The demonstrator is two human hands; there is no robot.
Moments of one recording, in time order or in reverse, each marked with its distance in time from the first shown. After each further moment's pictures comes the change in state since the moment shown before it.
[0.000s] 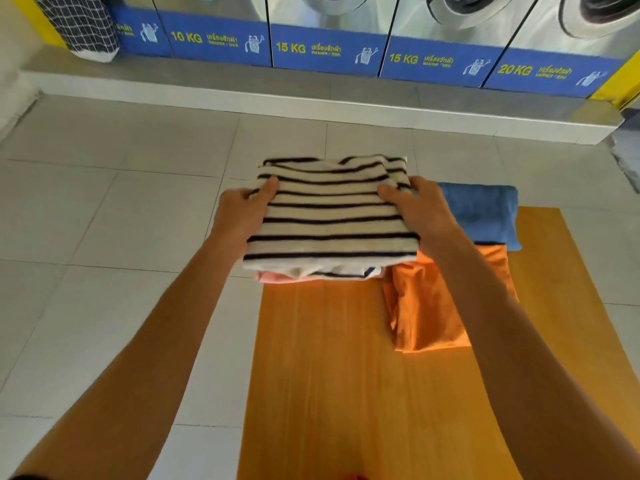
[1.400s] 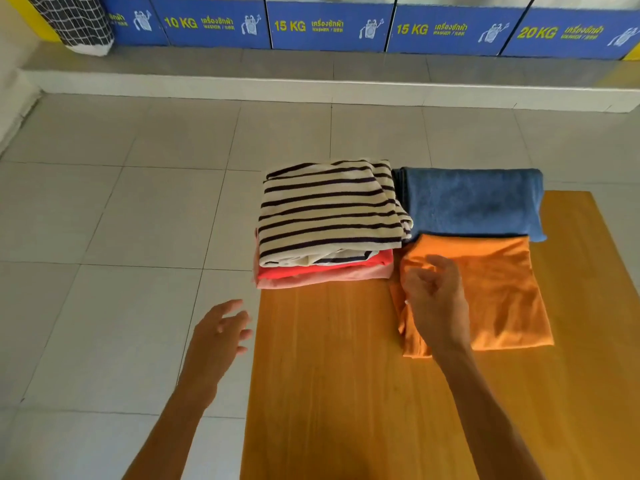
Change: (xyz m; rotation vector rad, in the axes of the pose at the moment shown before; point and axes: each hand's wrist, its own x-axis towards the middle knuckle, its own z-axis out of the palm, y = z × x) left_hand -0.069 -0.155 -0.018 -0.013 0.003 -0.236; right_hand -0.070 0.125 -0.008 -0.177 0.290 0.028
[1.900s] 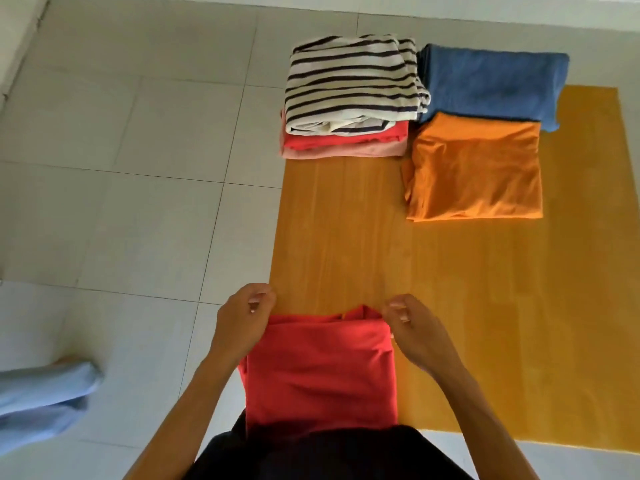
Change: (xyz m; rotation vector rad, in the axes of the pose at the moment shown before) left_hand -0.184 -0.116 -0.020 0.439 0.032 0.045; right_hand -0.224 0.094 -0.065 -0.326 -0.540 0.160
